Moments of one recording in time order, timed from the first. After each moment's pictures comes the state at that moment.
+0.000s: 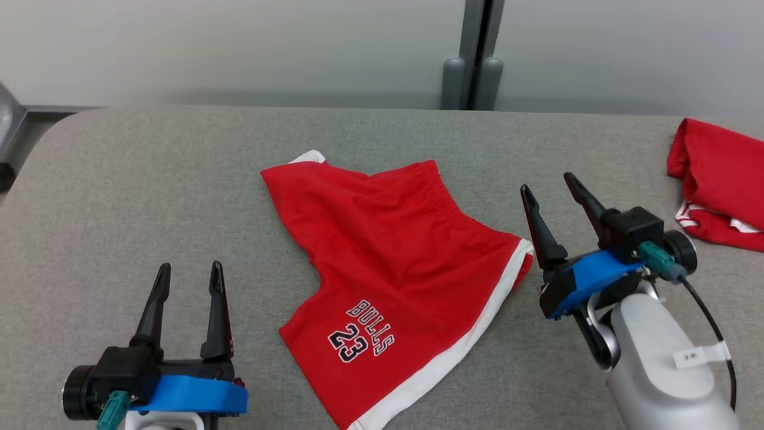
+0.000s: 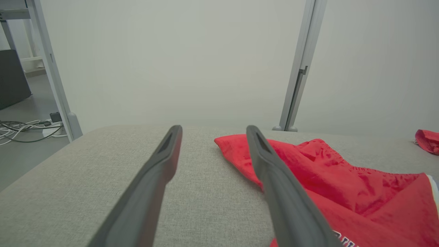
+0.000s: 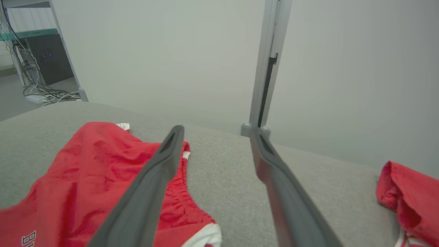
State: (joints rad) left arm -0.03 0.05 0.01 0.14 -0.12 -0.12 -0.26; right arm -0.50 -0.10 0.15 0.58 0.10 0.13 -0.26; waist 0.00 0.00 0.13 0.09
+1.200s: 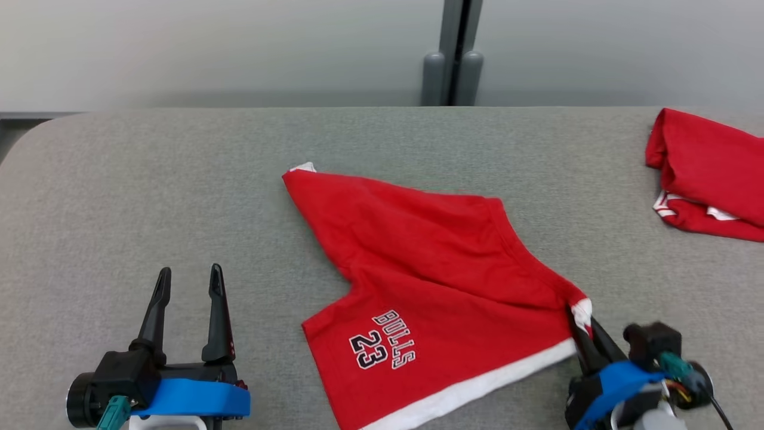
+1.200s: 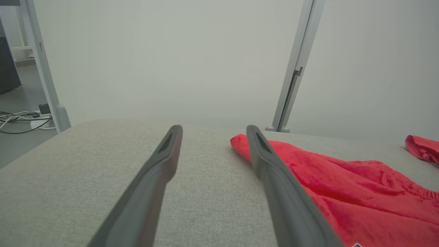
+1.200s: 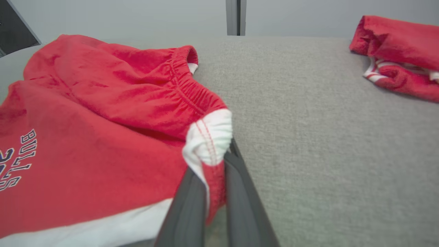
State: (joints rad) left arm -0.02 0.05 -0.02 0.13 -0.17 -0.09 -0.26; right arm -0.27 -0.12 0.12 0.65 0.18 0.13 -0.26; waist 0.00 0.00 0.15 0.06
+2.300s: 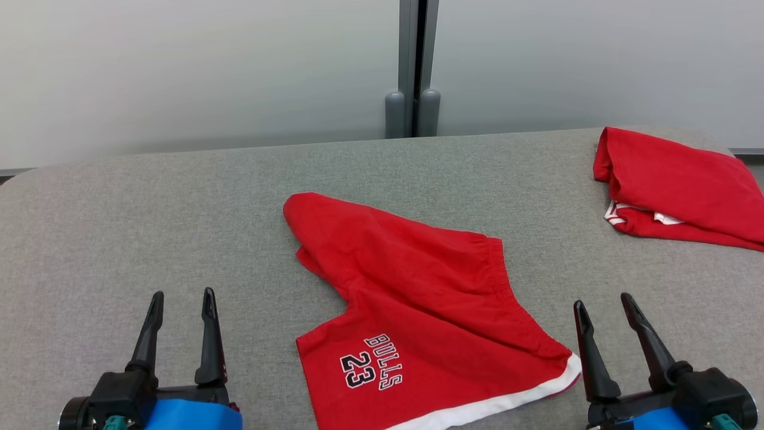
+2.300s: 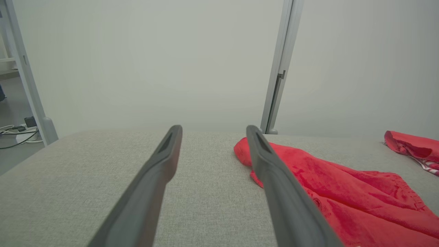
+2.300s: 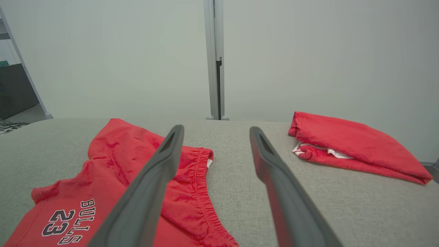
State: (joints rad) left arm 0.03 0.05 0.02 0.13 -0.14 -0.10 -0.26; right arm 0.08 -0.05 0.01 0.03 0.09 0.13 -0.26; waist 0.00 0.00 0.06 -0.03
